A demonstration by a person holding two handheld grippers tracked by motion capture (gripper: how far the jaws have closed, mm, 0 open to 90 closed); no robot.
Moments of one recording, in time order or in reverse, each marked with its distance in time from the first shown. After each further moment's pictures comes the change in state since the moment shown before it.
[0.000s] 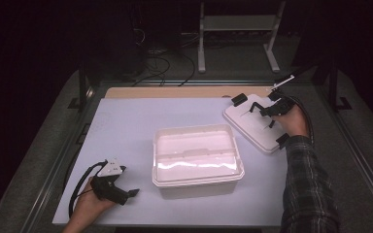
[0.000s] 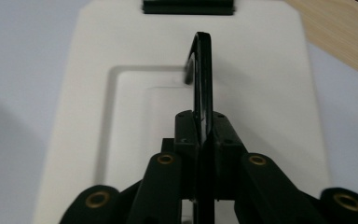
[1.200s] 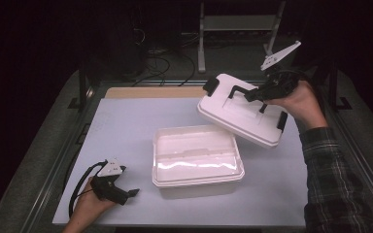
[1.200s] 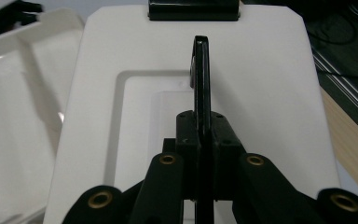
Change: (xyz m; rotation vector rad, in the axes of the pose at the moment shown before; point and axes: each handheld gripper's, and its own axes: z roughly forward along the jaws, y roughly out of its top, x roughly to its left) left arm 0.000 0.000 0.000 0.000 -0.001 -0.002; right arm 0.102 0.066 -0.140 -0.168 0.288 -0.364
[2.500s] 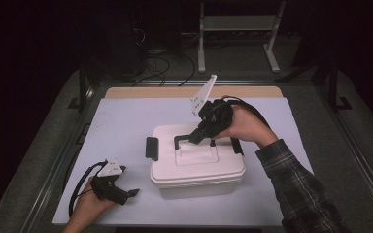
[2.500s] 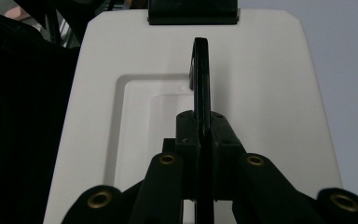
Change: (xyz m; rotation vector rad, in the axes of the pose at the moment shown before) left arm 0.000 0.000 0.000 0.000 -0.001 0.001; right arm 0.119 0.059 0.103 0.158 0.409 -0.394
